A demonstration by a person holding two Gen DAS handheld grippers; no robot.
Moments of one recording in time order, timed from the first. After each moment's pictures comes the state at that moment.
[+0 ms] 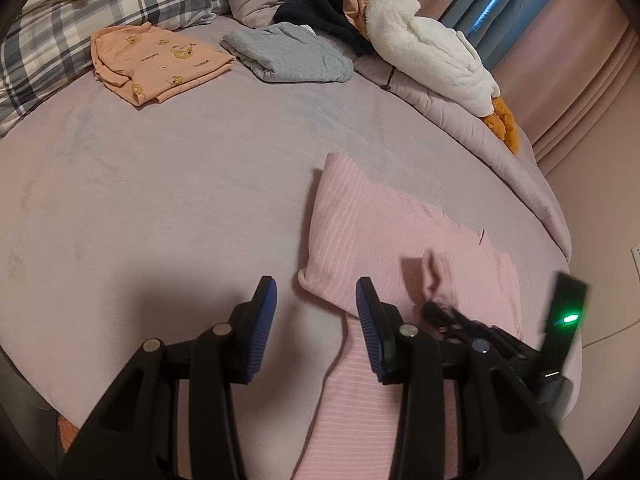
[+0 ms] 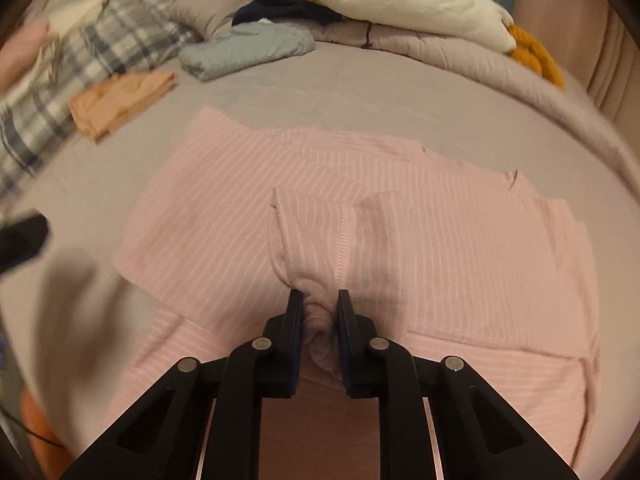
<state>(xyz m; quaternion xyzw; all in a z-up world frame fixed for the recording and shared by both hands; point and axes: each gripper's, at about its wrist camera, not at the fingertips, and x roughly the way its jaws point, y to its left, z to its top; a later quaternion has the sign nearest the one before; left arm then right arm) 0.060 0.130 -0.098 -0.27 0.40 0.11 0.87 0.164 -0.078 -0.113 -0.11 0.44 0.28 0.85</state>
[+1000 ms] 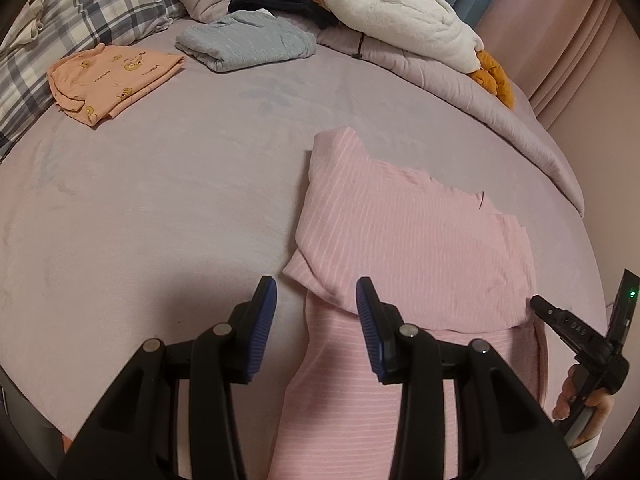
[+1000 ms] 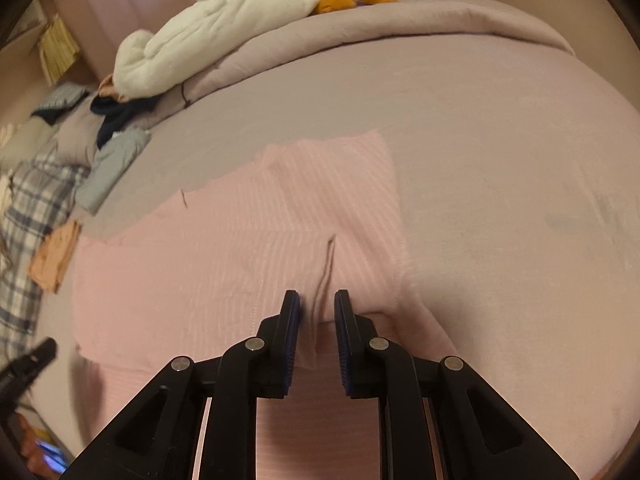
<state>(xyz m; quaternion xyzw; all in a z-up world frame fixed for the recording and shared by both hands) 0.099 0.088 -0.110 -0.20 0.44 0.09 0.87 0.212 -0.265 -0.113 0.11 0.47 0.15 0.86</state>
